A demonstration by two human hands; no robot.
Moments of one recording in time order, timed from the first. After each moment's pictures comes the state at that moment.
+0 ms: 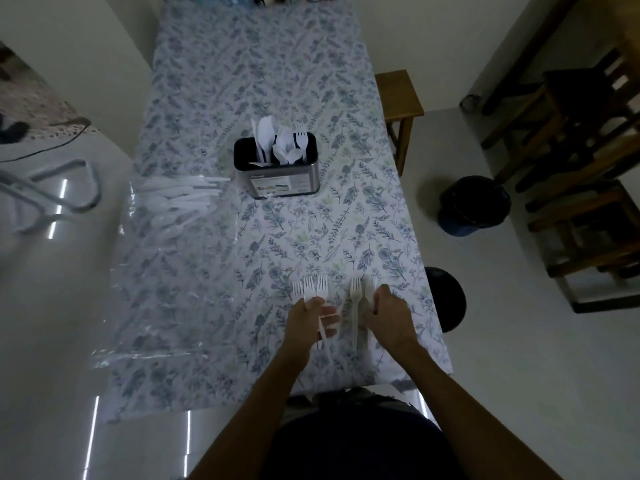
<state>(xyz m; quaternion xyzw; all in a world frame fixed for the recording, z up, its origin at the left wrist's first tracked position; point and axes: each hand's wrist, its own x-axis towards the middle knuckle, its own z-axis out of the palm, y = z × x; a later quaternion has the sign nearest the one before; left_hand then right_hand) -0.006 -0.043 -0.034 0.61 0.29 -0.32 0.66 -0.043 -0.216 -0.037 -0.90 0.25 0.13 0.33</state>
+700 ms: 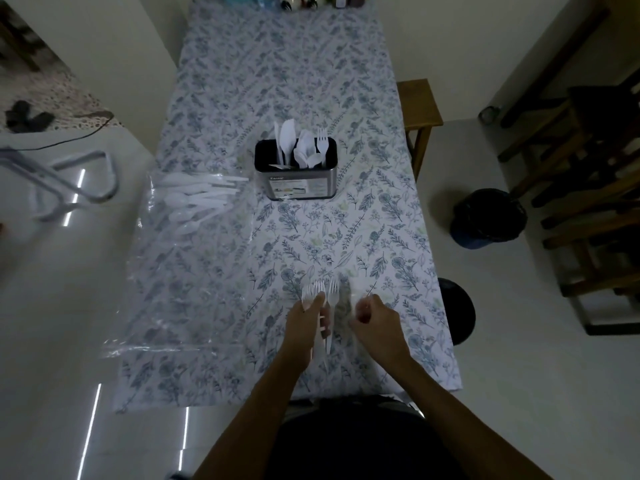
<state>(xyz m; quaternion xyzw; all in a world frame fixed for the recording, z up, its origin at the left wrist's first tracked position) 0.002 -0.032 -0.018 0.61 0.28 -0.28 0.68 -0.040 -0.182 -0.022 -0.86 0.22 0.13 0.44</state>
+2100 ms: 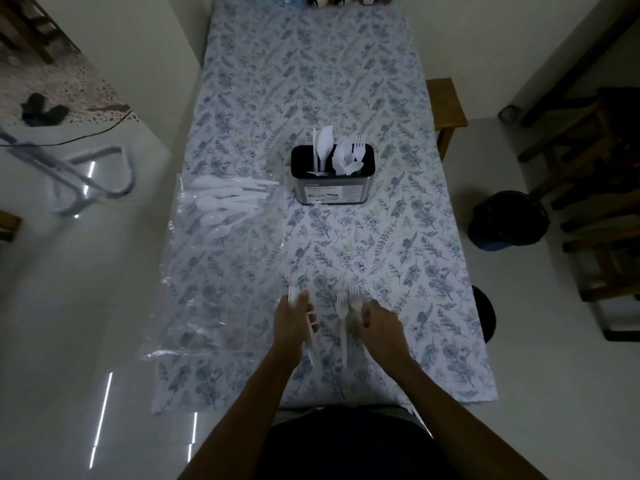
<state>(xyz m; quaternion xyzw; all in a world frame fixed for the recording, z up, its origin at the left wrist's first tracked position) 0.040 0.051 -0.030 0.63 0.32 -0.21 0.68 -0.006 -0.124 -0.041 -0.91 0.19 0.18 0.33</state>
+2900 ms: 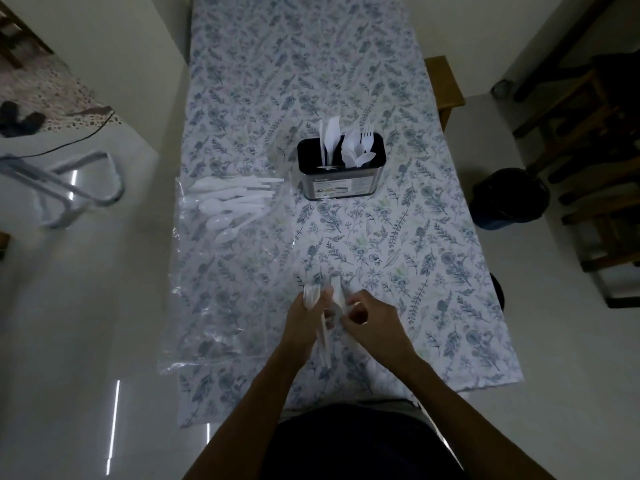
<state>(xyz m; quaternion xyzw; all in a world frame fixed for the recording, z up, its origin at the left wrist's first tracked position) 0.053 0.084 -0.021 0.62 0.19 -0.30 0.70 0.004 -0.070 -0.007 -0.86 0.17 0.13 0.47</state>
